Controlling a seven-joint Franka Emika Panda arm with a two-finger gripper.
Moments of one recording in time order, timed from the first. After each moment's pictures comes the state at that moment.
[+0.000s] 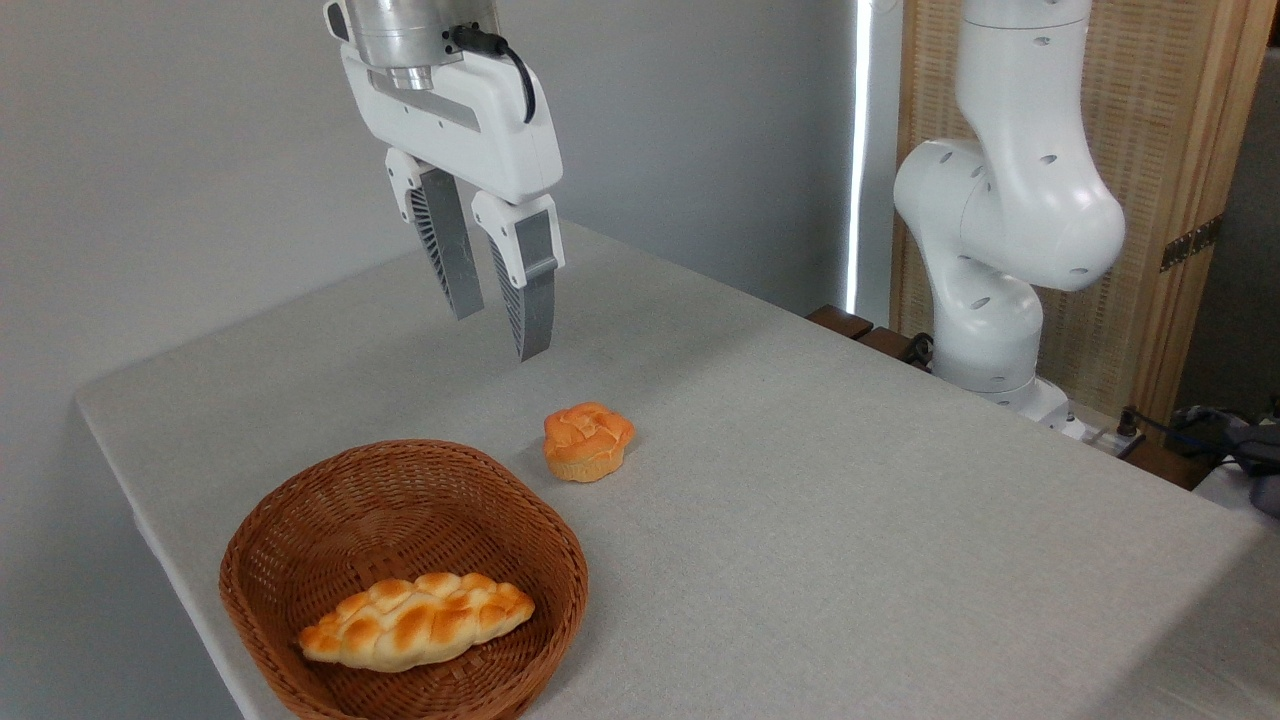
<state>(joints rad) -0.17 -0.01 0.06 -1.59 -0.04 1.59 0.65</state>
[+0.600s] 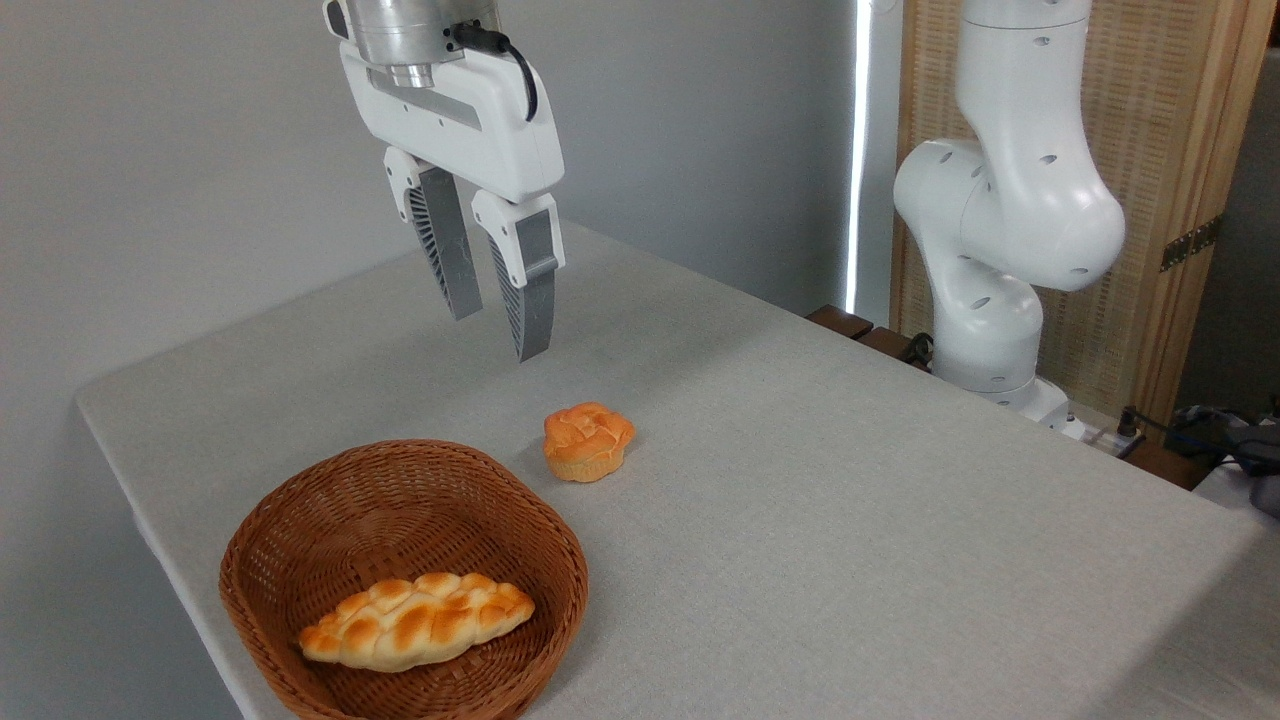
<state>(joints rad) -0.17 -0.01 0.06 -1.59 -0.04 1.59 0.65</state>
